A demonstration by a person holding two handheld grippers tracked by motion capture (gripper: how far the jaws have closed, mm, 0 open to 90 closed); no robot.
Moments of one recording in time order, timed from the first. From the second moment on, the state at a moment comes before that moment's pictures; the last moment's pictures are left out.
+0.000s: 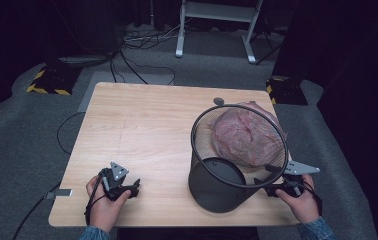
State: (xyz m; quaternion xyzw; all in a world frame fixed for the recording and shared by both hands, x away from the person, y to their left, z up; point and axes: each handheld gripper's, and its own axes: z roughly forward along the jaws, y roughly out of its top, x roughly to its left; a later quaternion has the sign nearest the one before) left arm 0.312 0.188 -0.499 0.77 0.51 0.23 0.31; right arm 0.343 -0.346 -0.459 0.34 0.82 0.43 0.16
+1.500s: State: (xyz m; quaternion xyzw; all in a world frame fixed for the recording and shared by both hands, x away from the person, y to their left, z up) left arm 0.306 0.213 -0.497 0.76 0.52 0.24 0.31; right arm 0.446 -0.327 -0.480 0.39 0.84 0.34 0.17
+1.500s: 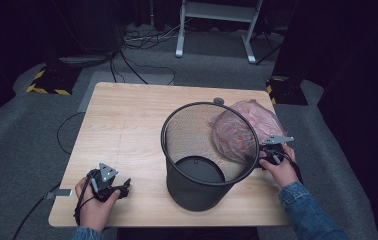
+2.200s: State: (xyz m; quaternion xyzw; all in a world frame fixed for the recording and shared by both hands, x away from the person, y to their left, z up) left arm 0.308 0.215 -0.497 0.76 0.52 0.24 0.31; right arm 0.379 -0.349 -0.495 0.38 0.85 0.33 0.14
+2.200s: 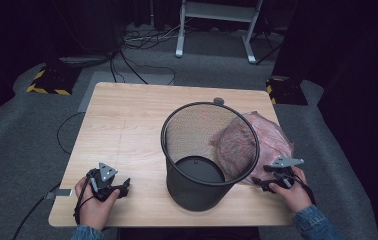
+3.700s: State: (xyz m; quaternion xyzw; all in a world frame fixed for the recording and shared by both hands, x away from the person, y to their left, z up) left arm 0.306 0.221 -0.498 0.76 0.52 0.24 0.31; right arm 0.357 -0.376 -0.435 0.38 0.82 0.38 0.20
